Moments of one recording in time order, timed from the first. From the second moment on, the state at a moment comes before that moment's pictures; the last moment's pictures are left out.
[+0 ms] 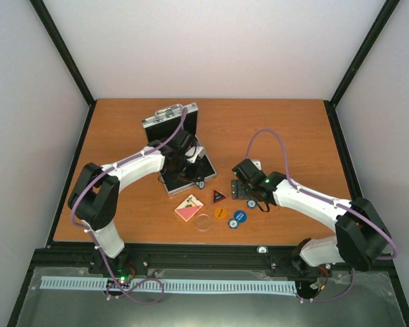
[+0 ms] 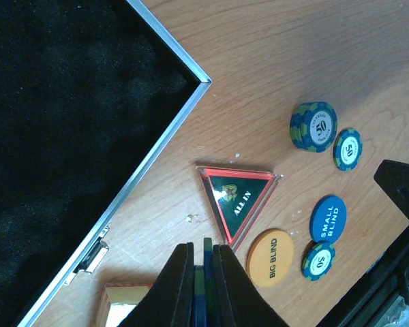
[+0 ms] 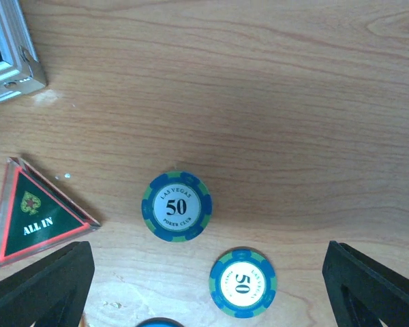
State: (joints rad) left arm -0.59 1.72 1.20 -0.63 0.43 -0.33; right arm 0.73 1.35 0.80 -0.59 0.27 0.60
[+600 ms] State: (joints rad) left arm -0.59 1.75 1.20 -0.59 0.51 -0.33; right arm 0.73 1.36 0.82 -0.61 0.28 0.60
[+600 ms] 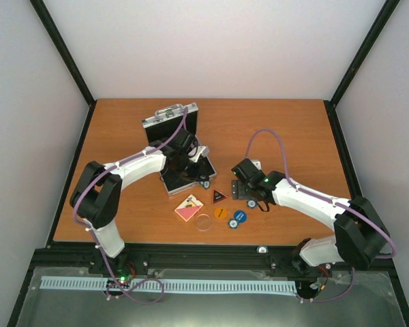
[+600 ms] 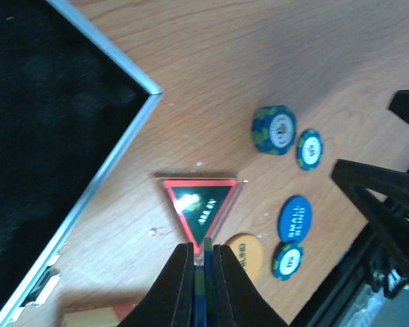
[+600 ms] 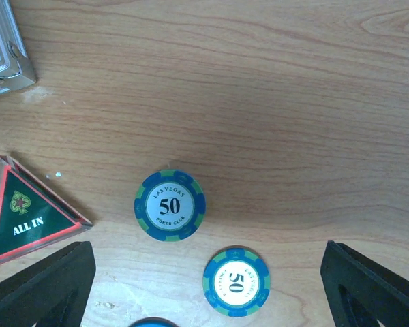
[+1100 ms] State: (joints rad) left arm -0.64 1.82 1.19 -0.48 0.59 -0.39; right arm 0.71 1.36 0.82 -0.61 0.30 0.61
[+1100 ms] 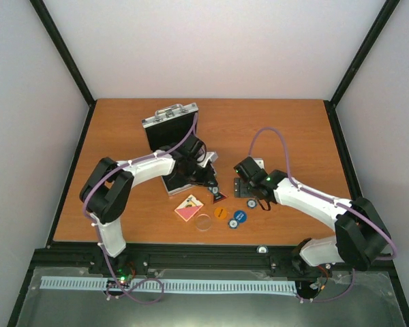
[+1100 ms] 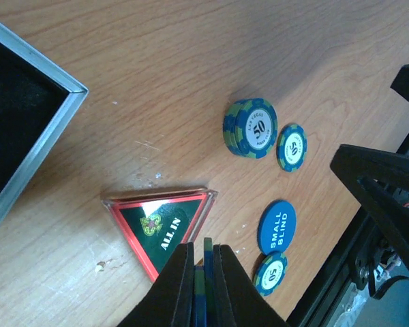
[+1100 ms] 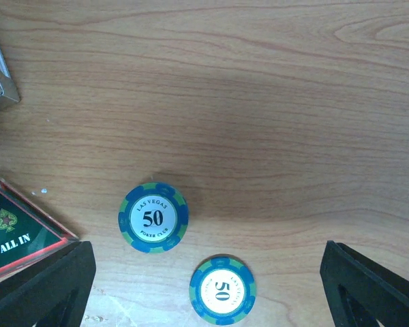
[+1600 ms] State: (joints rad) left arm -0.64 1.83 1.24 -0.51 0.43 -0.39; right arm 0.70 1.33 0.82 -0.61 0.30 0.61
